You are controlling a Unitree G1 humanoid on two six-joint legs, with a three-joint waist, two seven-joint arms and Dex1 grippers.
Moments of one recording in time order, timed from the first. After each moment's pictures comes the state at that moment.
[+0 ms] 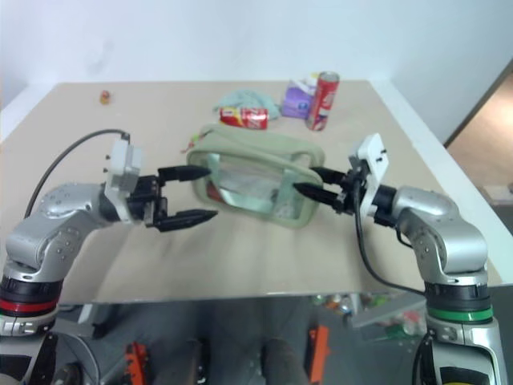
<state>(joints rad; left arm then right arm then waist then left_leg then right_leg) -0.52 0.60 0.02 -0.26 -0.66 0.48 -1.05 -0.49 -0.71 -0.15 -0.14 0.56 0.61 0.94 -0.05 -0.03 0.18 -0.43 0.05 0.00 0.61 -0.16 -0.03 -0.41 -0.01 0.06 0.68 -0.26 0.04</state>
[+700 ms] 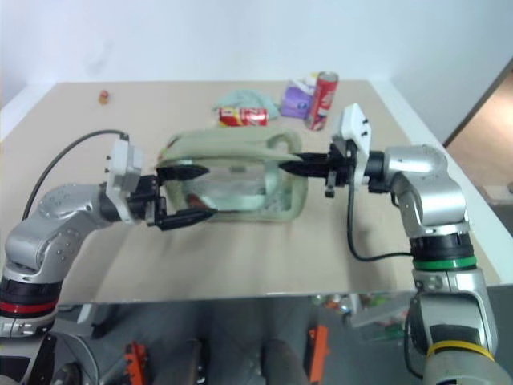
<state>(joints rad) -0.50 0.61 0.02 -0.26 -0.64 0.48 -1.03 -0.82 -0.73 0.03 0.20 0.42 0.30 1.34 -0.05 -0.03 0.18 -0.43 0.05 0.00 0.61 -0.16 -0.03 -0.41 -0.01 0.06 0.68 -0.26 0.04</state>
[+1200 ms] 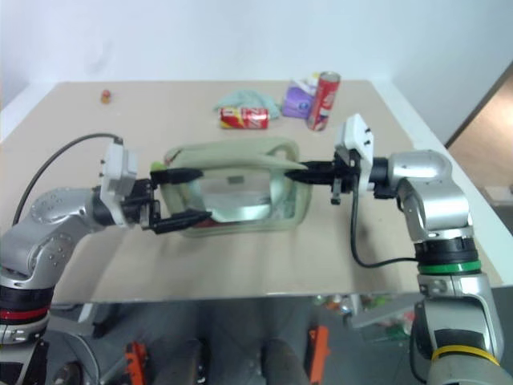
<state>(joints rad) -0.47 0.64 0.04 -0.29 -0.65 0.49 -1.03 -0.74 -0.77 -0.02 0.08 0.43 0.36 1.28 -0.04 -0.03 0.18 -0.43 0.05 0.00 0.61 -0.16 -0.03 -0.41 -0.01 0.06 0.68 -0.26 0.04</state>
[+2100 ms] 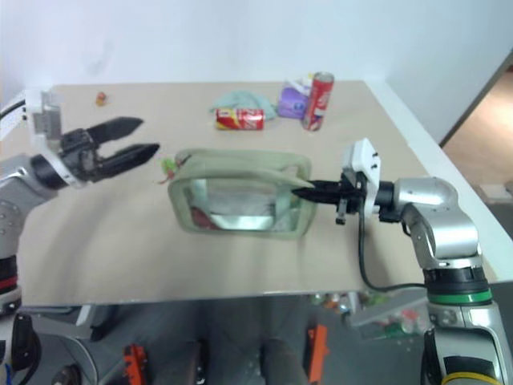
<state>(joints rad) -0.59 0.74 0.28 0.03 -0.69 0.53 -0.95 -0.57 -0.77 -0.05 0.01 0.46 0.35 1.24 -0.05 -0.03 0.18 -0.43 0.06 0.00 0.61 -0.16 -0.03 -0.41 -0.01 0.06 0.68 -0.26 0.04</state>
